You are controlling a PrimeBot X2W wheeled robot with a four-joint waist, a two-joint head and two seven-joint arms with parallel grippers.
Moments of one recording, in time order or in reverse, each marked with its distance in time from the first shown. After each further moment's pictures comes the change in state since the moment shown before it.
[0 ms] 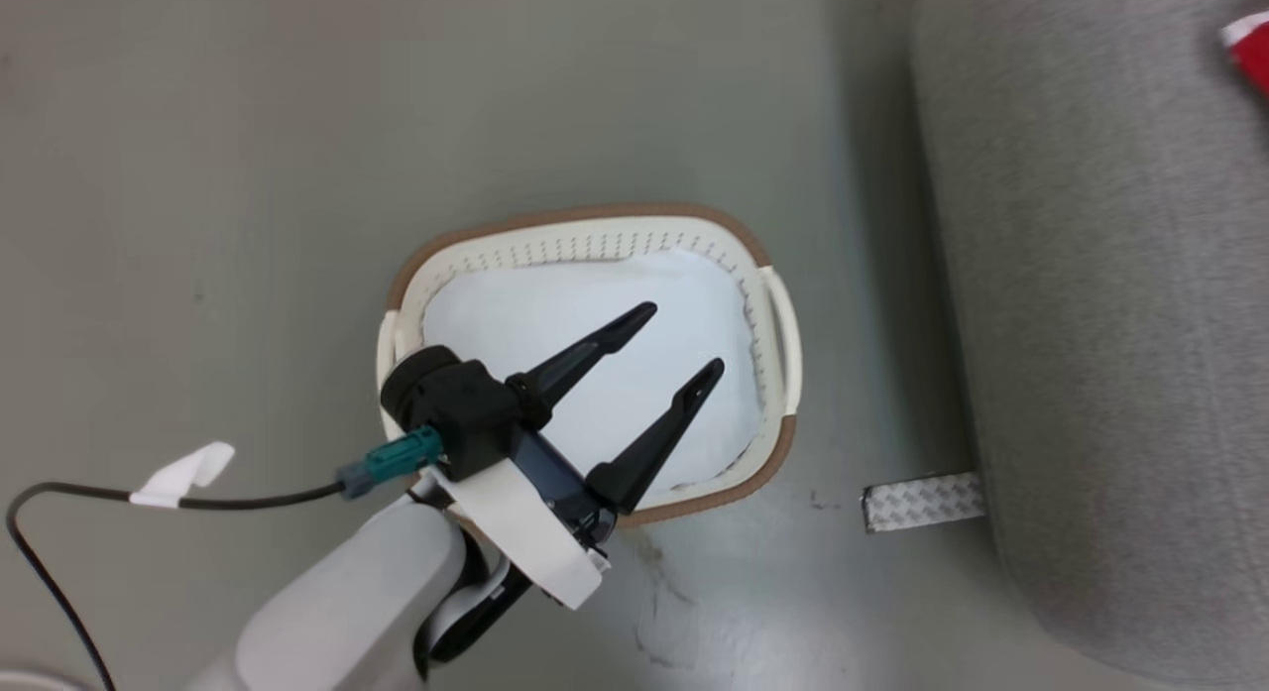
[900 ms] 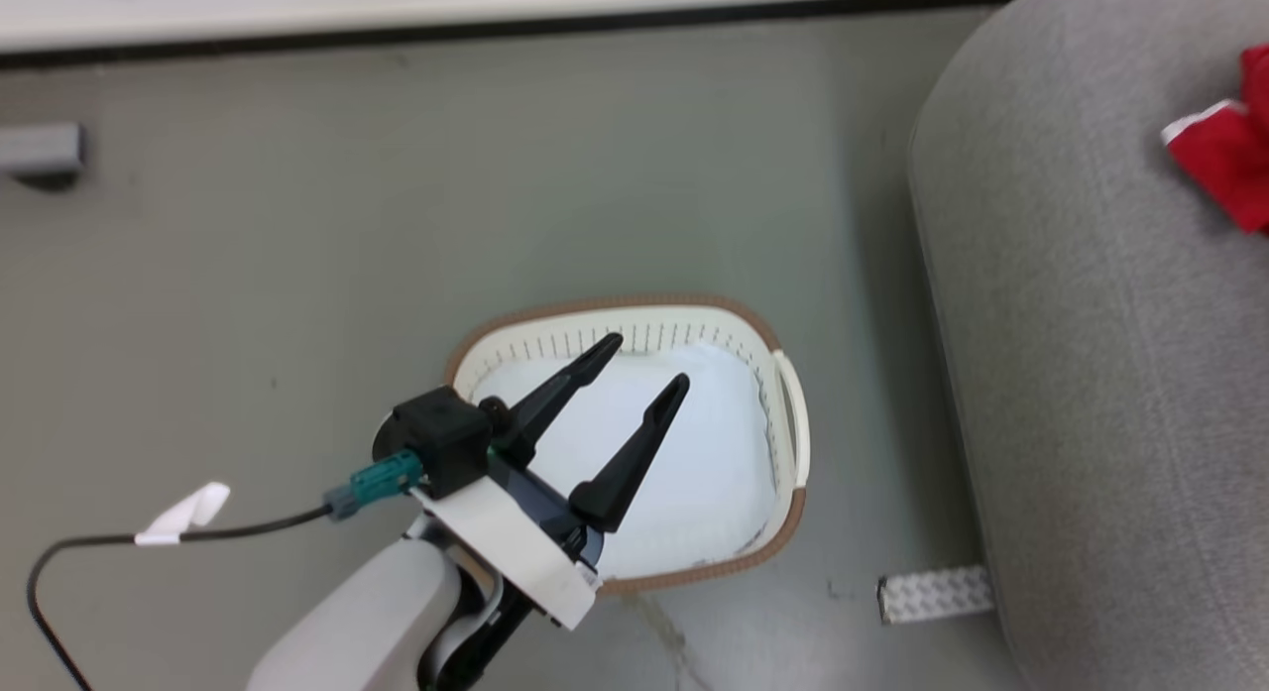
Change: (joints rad) left arm 0.098 -0.058 0.088 0.057 -0.039 0.000 0.000; right arm 0.070 0.037 0.128 -0.085 -0.107 0.000 0.651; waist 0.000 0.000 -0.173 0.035
